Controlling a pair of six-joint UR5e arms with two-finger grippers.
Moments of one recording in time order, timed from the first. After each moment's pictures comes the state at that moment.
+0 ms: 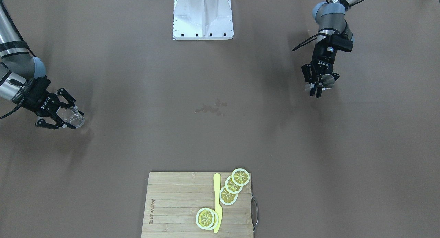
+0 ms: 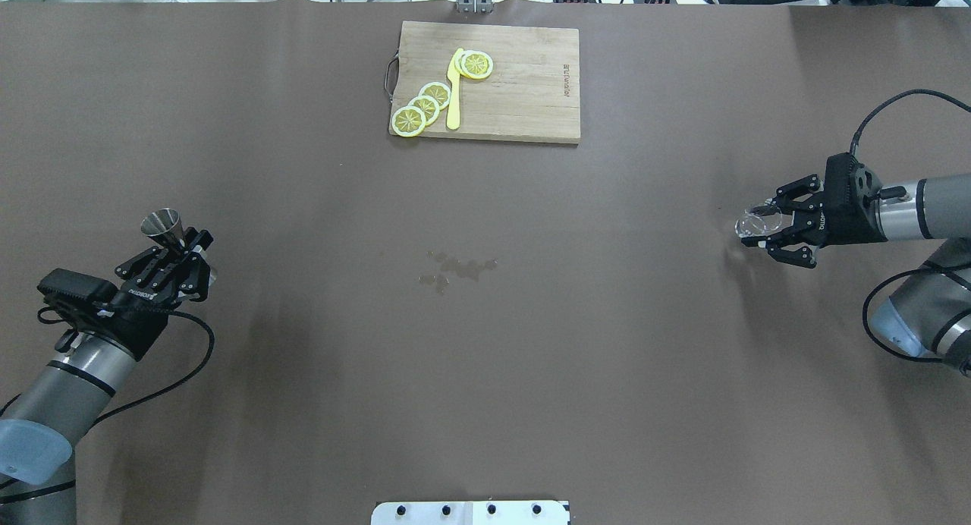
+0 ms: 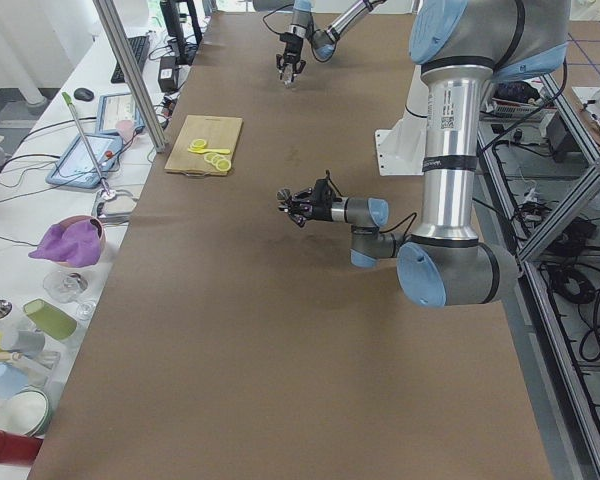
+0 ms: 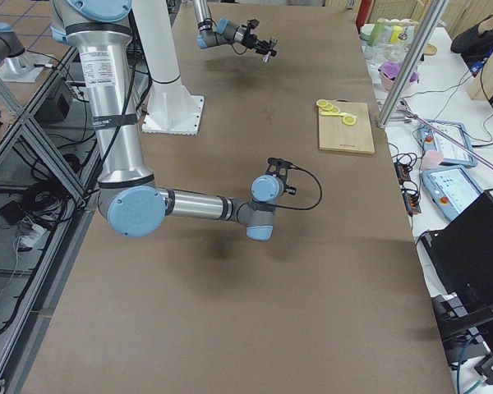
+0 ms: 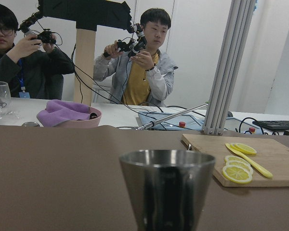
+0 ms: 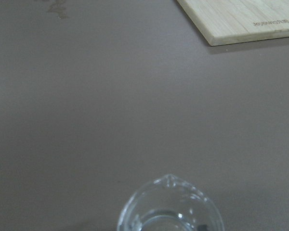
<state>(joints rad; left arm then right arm) -0.24 -1.56 -1.53 -3.21 -0.65 -0.91 0.91 -1.41 1.18 0.08 2.23 0.07</state>
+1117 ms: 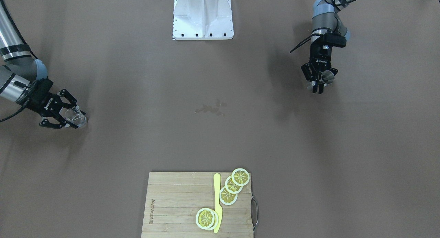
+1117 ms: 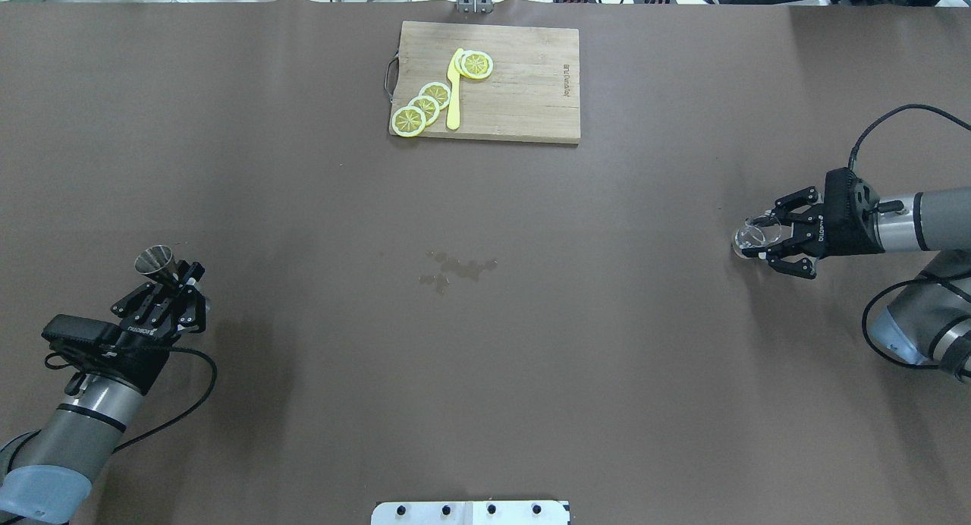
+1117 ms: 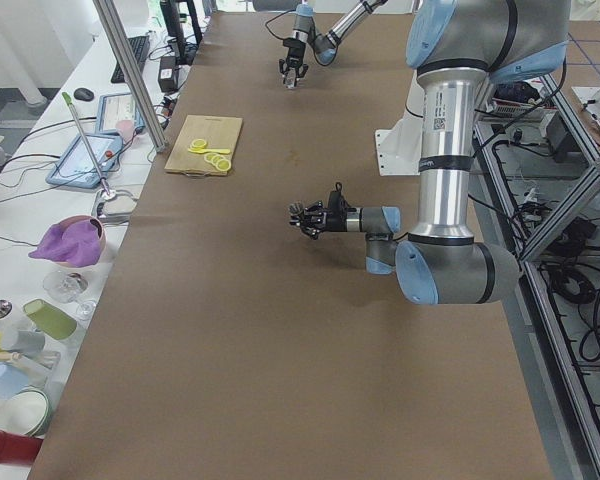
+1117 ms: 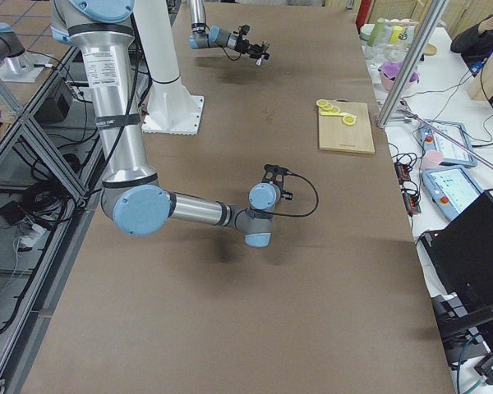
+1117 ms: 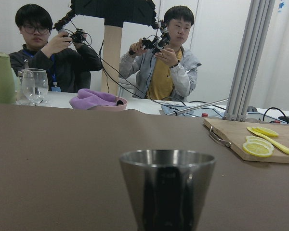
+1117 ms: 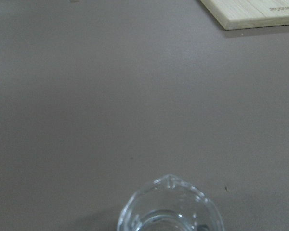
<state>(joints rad) -0.13 -1.55 -1.48 -3.10 -0.41 -1.00 0.88 -1.41 1.11 0.14 2.22 0.06</state>
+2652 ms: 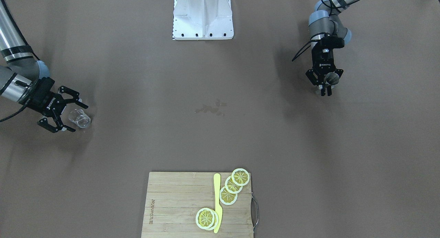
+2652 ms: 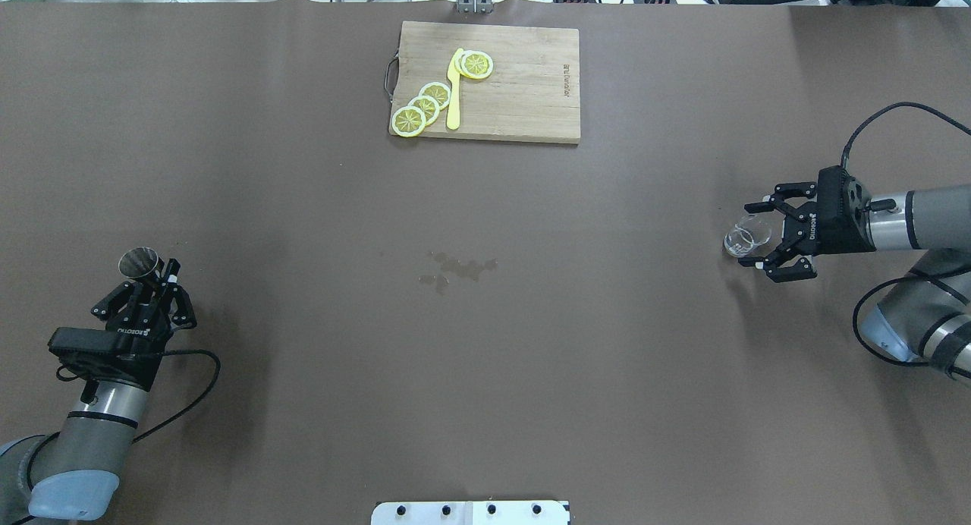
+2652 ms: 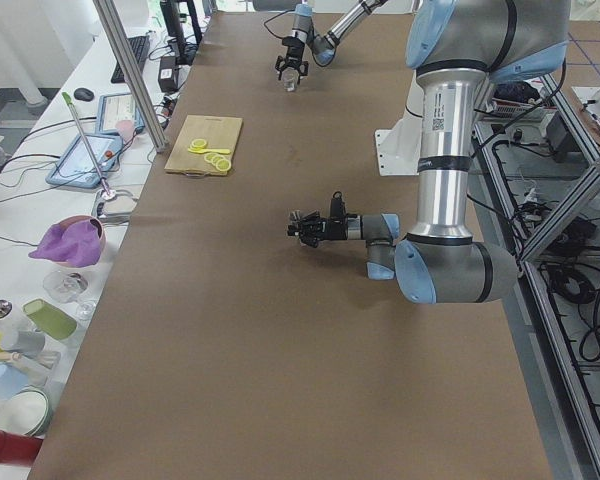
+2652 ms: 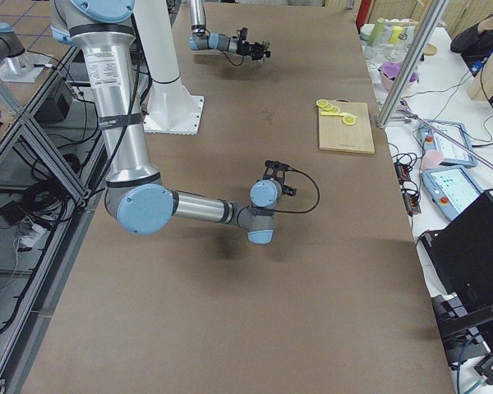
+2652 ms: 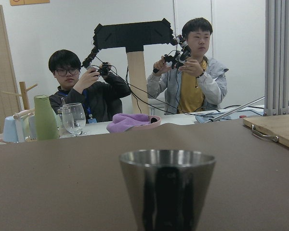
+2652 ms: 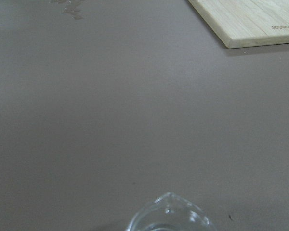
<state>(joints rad) -0.12 -1.56 -1.43 -2.99 -0.28 -1.01 0.90 -1.39 1.12 0.17 2.23 0.09</state>
